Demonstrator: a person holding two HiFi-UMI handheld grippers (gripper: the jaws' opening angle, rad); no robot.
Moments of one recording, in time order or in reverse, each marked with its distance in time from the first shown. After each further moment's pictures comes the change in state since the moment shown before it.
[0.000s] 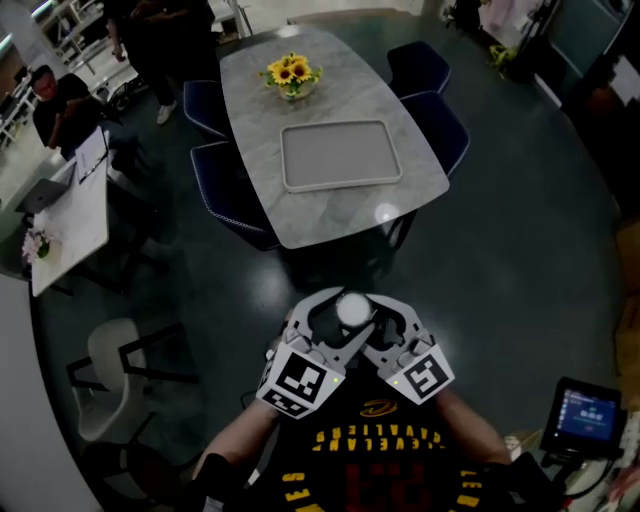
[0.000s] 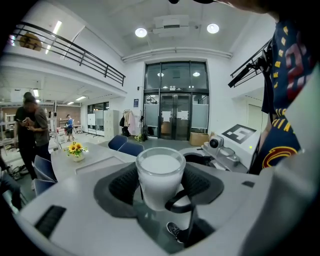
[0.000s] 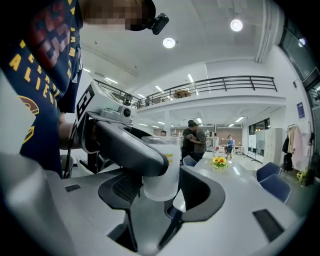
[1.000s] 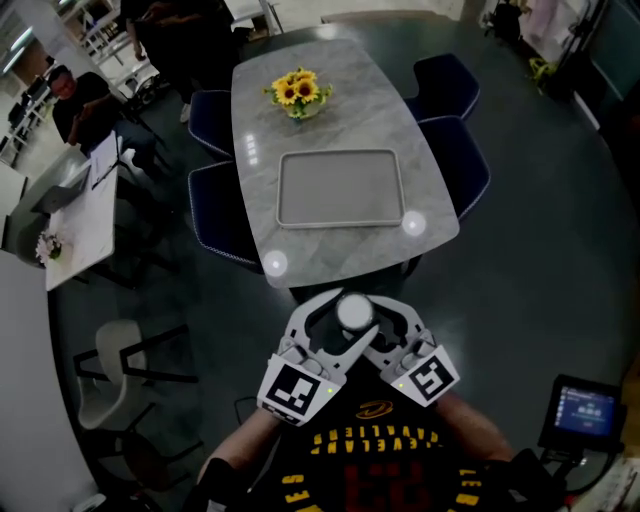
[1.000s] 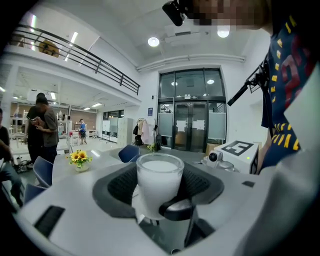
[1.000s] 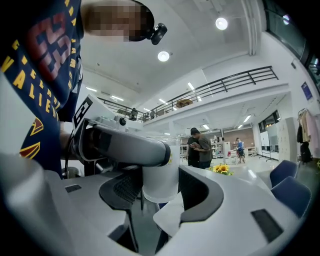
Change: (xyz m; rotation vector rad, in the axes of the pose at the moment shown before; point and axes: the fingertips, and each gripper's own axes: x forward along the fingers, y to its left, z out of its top) left arm 0.131 0.075 0.076 -0.076 -0.115 0.166; right arm 0.019 -0.165 0.003 0.097 -0.103 0.140
